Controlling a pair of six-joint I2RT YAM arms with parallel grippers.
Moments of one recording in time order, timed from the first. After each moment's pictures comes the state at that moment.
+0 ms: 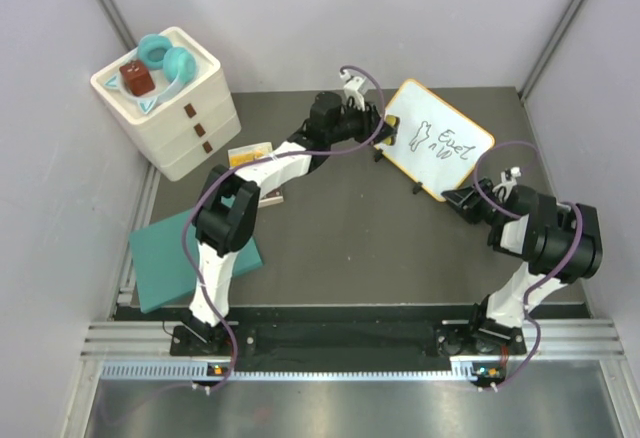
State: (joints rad) left arm -0.59 2.12 1.66 0.32 0.48 -0.44; right arm -0.32 1.72 0.42 0.81 -0.75 0.79
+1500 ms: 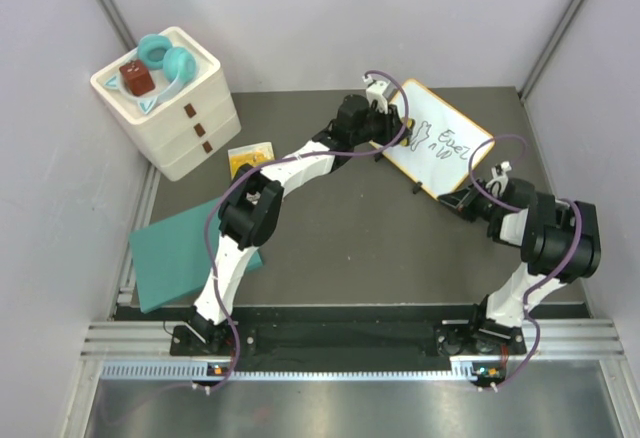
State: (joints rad) left arm -0.67 2.32 1.90 0.22 0.32 -0.40; right arm -0.29 1.73 0.50 0.64 -0.80 0.70
